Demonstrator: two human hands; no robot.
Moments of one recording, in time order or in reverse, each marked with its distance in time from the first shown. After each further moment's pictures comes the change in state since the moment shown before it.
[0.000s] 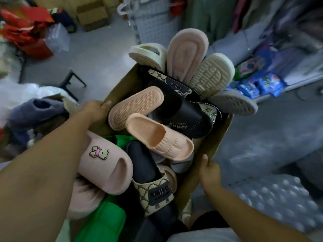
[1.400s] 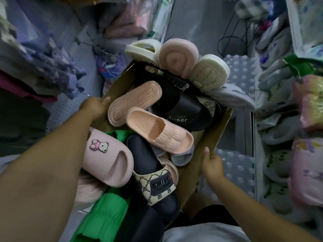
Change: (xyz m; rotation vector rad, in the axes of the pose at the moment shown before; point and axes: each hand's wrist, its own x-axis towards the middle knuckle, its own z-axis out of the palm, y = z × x) left_hand 0.137 0.731 0.220 0.336 -0.301 0.873; right_hand 0.263 0.011 -0.284 0.549 0.702 0.510
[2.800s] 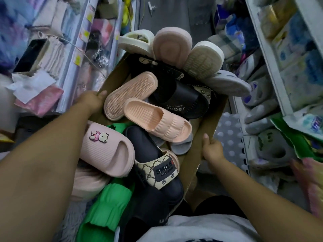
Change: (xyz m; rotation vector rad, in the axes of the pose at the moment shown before) left_hand 0.475 0.443 -0.094 0.061 -0.052 0.112; right_hand 0.470 -0.377 -0.036 0.092 0.062 0.113
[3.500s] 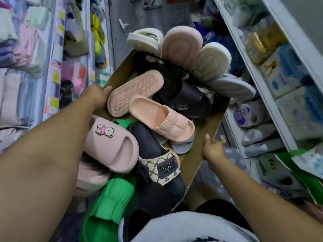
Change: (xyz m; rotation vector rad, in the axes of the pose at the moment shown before) left_hand 0.302 0.215 -0.068 0.102 -0.079 0.200; right_hand 0.198 -0.211 0.046 0.138 0.185 0.167
